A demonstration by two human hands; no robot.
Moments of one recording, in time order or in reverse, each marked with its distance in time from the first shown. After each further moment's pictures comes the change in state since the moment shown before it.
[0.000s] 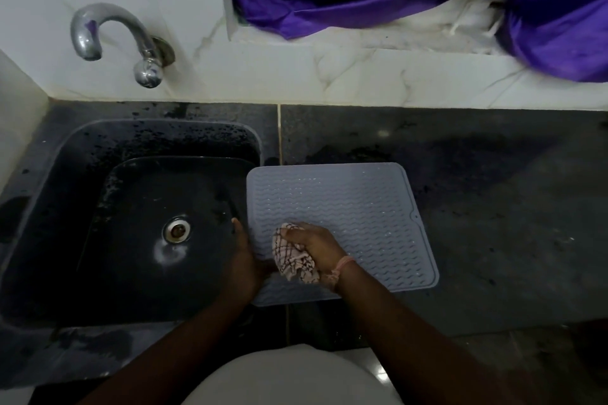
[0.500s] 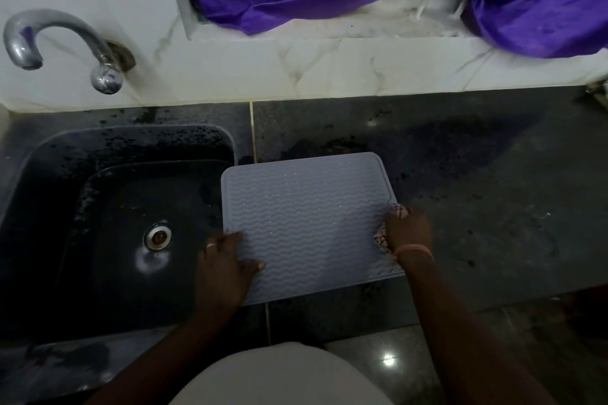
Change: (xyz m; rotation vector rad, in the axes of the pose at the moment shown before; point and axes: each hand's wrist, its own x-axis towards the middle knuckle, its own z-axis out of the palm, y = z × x) left_hand -0.011 -0.002 0.005 0.579 0.193 0.185; right_hand -0.029 -0.021 -0.181 -0.590 0.961 -0.200
